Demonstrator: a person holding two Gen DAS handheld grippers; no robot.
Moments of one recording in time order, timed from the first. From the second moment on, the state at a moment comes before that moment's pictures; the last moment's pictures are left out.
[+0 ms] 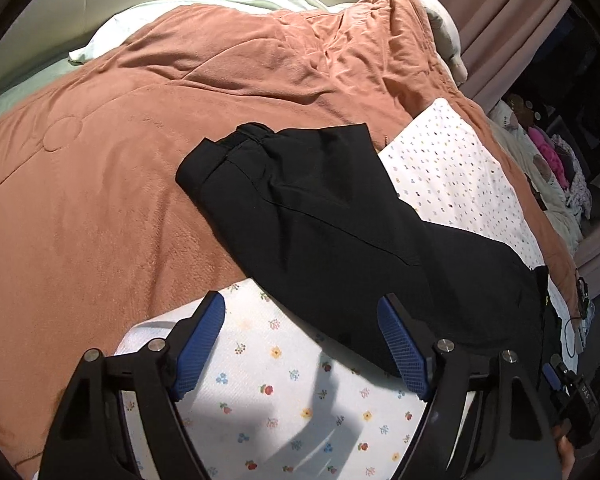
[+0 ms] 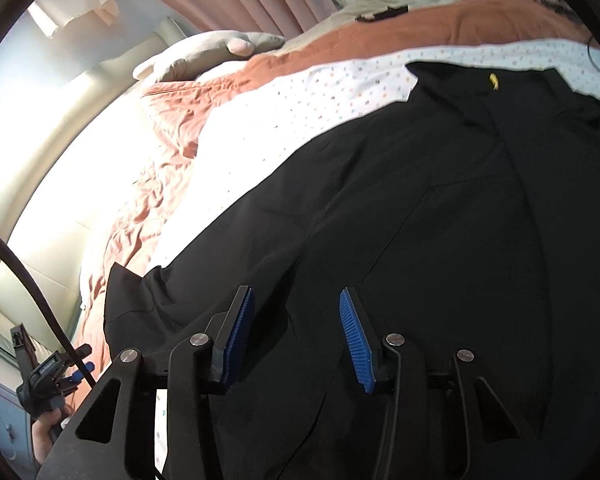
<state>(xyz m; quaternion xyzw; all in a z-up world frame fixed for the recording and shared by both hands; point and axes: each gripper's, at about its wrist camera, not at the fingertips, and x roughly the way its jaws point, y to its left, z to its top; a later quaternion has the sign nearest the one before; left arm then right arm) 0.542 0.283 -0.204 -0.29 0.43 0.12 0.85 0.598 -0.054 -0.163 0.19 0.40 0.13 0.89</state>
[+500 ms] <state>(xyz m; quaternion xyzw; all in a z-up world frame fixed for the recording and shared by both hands) 0.589 0.336 -0.255 -0.37 0.43 0.15 0.81 0.618 -0.069 -0.187 0.24 0.40 0.15 0.87</state>
